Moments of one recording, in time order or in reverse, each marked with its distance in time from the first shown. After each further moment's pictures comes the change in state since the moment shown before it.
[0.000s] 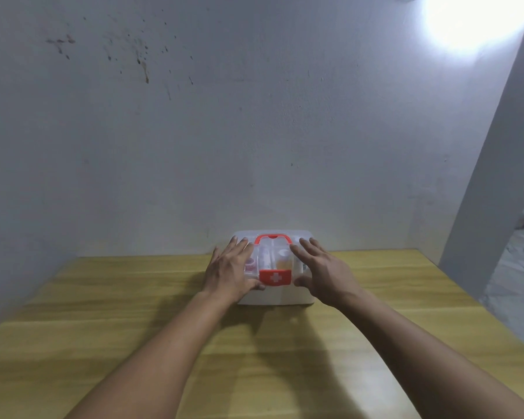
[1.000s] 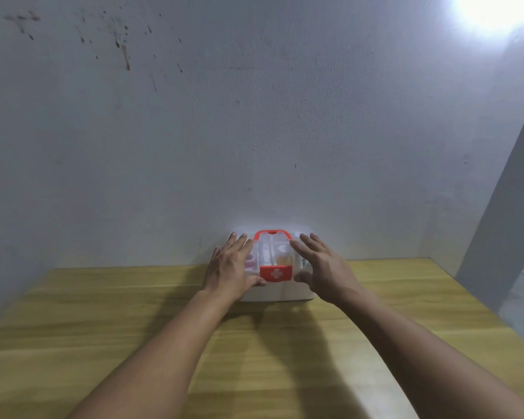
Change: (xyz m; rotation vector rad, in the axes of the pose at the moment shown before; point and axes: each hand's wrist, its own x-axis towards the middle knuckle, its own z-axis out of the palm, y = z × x) left_hand 0.055 -0.012 0.019 -0.065 0.004 -0.024; right_hand 0.056 0.018 0.018 0.053 0.043 0.038
